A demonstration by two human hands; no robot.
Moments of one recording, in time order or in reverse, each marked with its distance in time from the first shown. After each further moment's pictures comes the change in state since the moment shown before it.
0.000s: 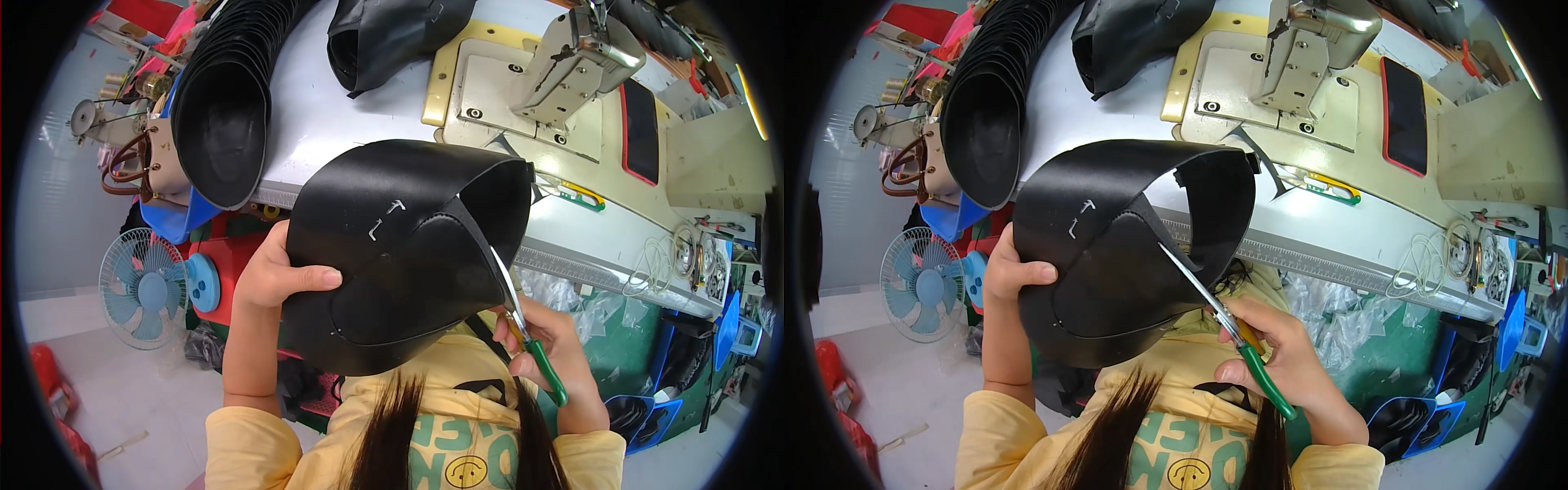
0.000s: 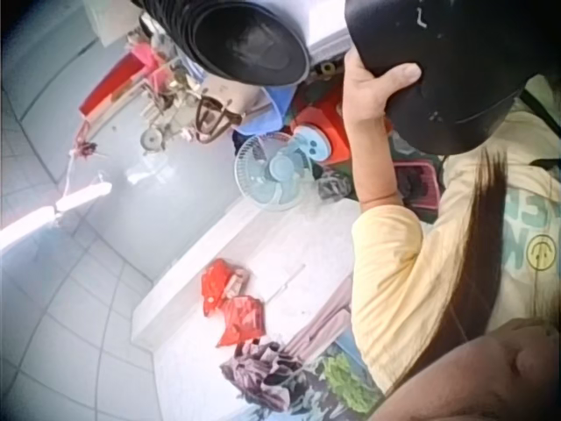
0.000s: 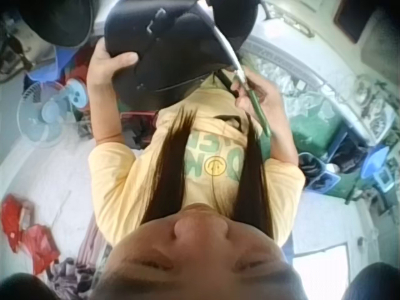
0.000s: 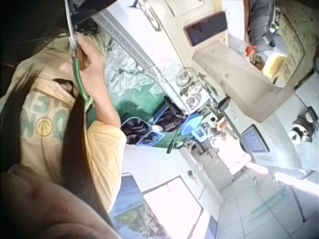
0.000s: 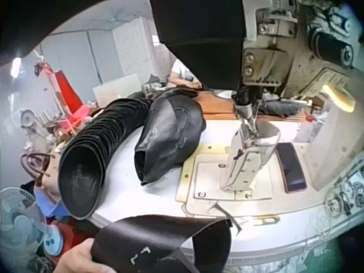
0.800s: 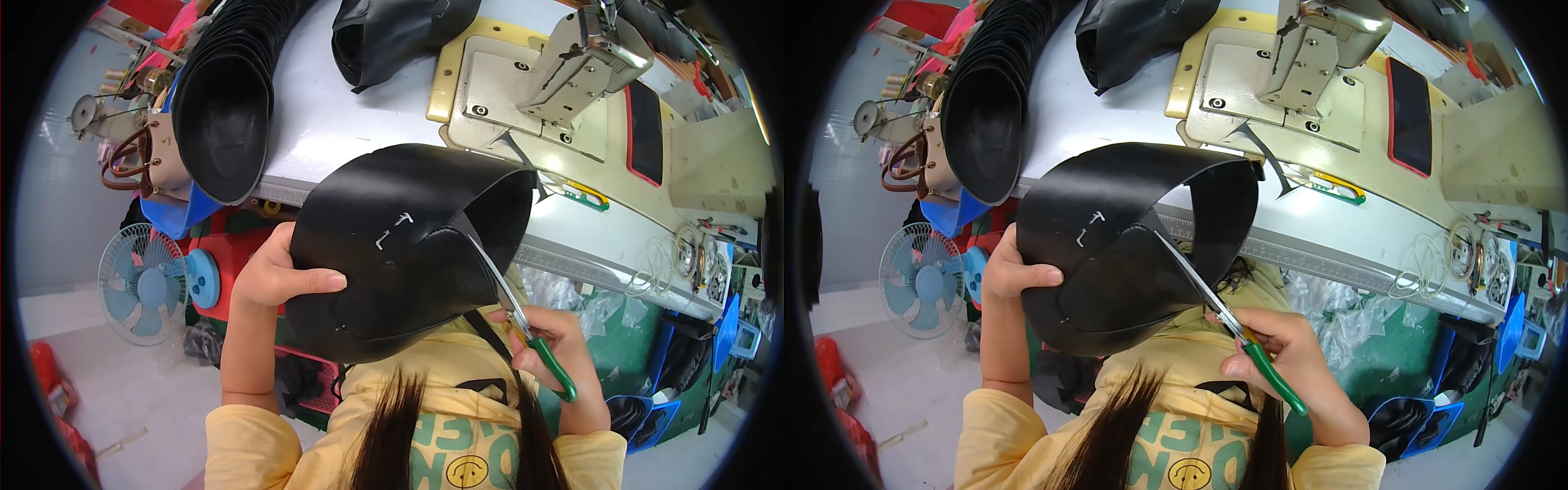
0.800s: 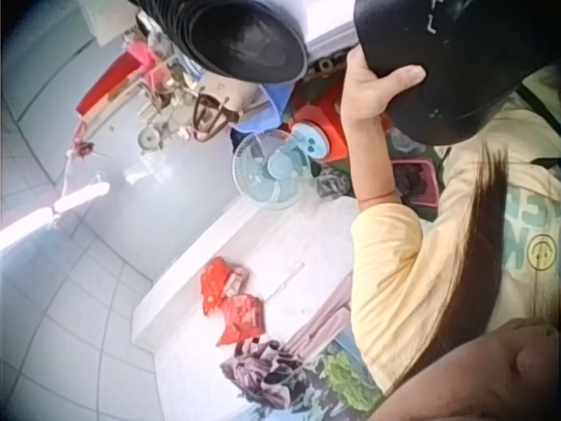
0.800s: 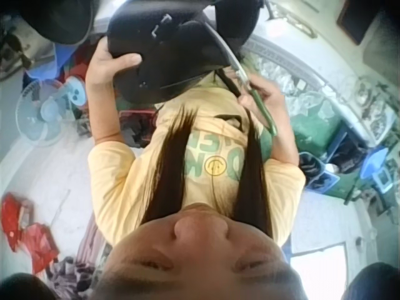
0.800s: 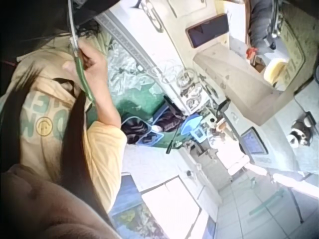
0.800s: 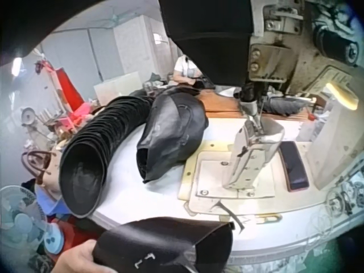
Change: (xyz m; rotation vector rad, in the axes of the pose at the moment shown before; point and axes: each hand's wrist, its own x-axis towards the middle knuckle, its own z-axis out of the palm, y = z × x) left_hand -0.004 0.001 -0.005 0.078 -0.081 -0.003; right_hand -0.003 -0.008 0.002 0.038 0.025 0.158
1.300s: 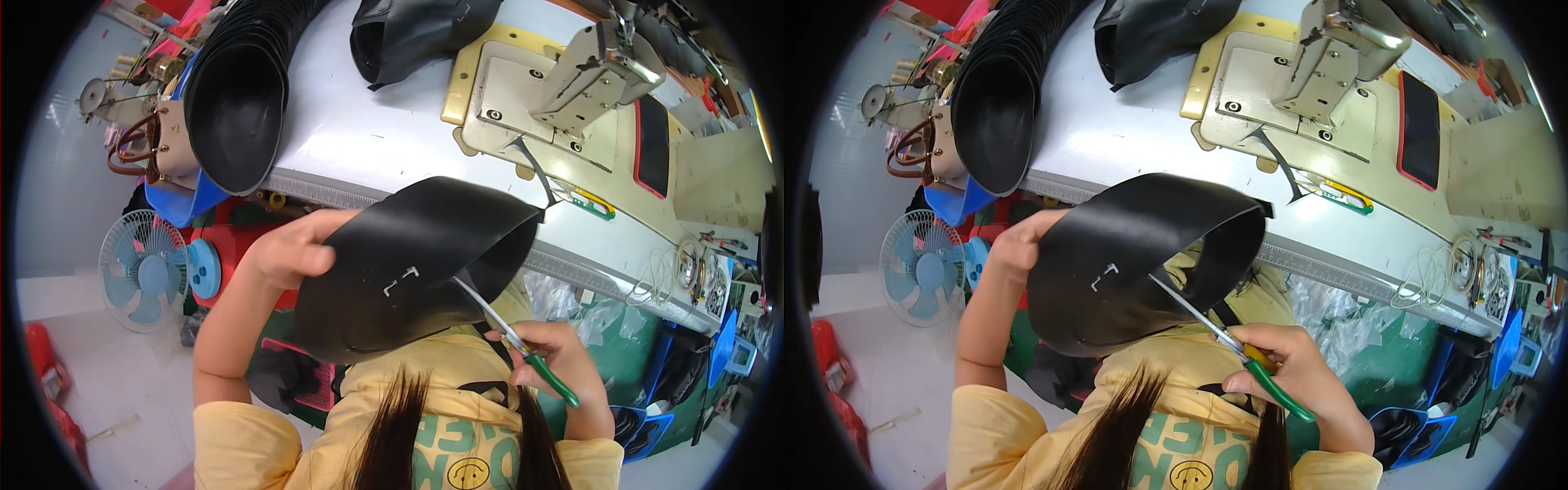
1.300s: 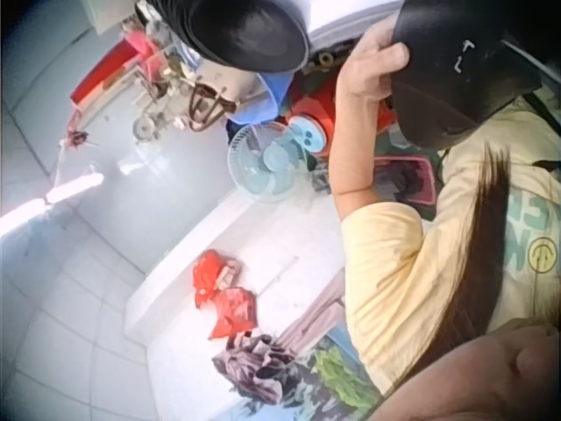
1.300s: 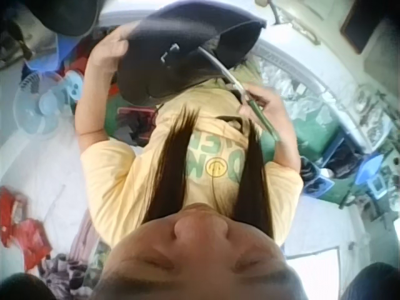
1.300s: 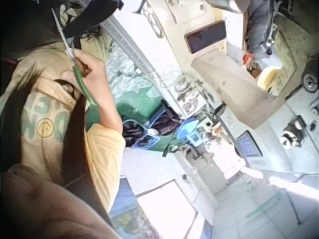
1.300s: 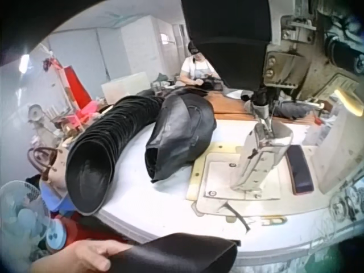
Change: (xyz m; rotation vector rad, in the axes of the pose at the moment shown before) left_hand 0.014 0.004 -0.003 -0.530 -0.271 -0.274; right_hand -0.002 0.001 -0.005 -0.088 -0.158 0.058
